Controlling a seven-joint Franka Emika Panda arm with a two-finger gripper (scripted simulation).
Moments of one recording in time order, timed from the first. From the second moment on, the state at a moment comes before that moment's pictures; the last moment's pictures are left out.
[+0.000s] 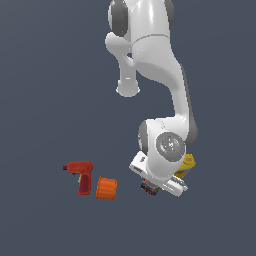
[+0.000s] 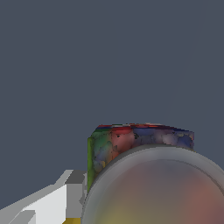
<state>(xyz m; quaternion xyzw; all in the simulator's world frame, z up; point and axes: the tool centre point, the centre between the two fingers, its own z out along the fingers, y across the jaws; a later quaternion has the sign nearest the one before) 0.144 0.099 0.058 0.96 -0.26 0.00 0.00</state>
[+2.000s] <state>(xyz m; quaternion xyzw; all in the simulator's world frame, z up) 0.055 0.095 0.389 0.96 -0.26 0.00 0.00</state>
